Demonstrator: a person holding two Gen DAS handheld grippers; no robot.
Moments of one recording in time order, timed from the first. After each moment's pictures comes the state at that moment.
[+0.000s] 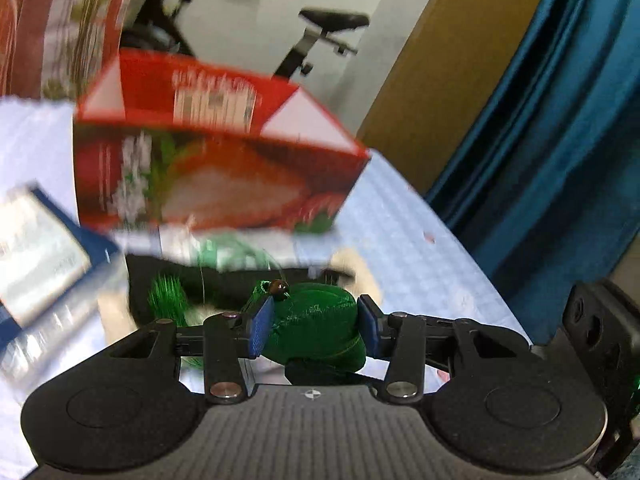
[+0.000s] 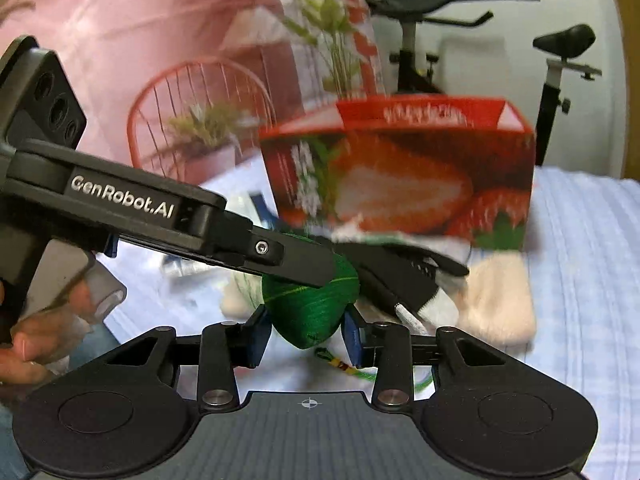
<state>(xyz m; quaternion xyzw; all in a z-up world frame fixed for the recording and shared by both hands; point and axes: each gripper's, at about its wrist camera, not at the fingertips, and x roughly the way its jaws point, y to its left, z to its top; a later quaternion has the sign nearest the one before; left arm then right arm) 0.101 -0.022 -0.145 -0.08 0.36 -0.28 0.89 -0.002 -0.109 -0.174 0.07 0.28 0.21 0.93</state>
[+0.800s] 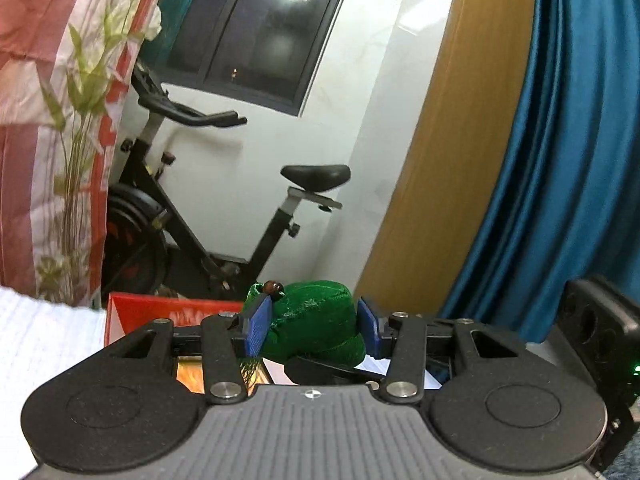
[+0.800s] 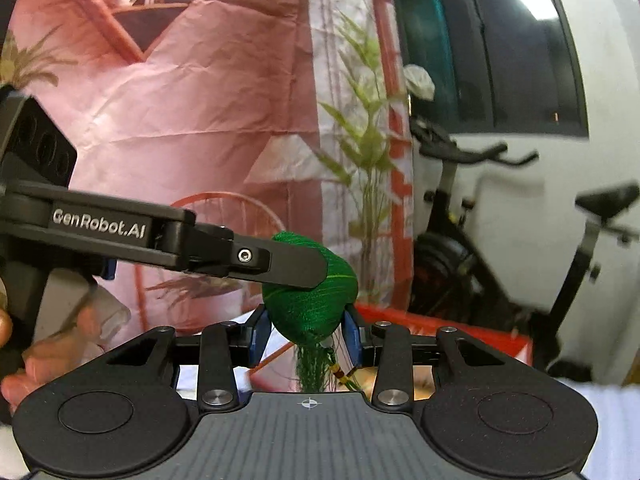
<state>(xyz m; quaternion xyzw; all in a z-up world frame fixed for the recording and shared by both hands) 0.200 -0.025 -0.006 -0.08 0.18 -0.28 0.94 0.125 -0.121 -0.002 0.00 0.13 0.25 0.96</state>
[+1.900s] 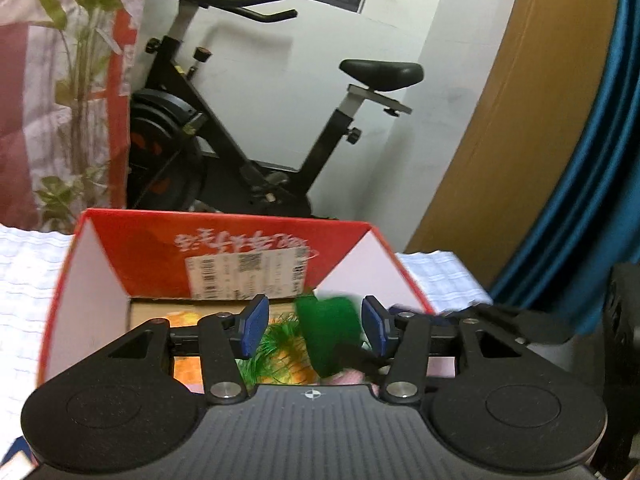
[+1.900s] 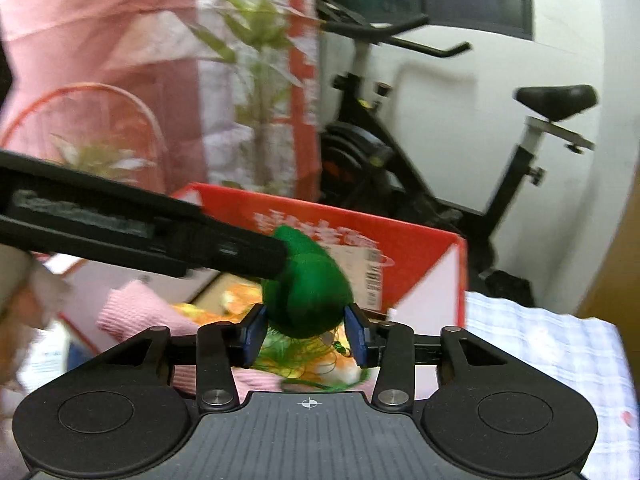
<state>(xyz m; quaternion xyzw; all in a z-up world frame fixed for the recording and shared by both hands) 0.306 -0.051 -0.097 -0.05 0.32 -0.22 0.92 0.247 -0.156 -0.117 -0.02 0.29 0.11 0.95</state>
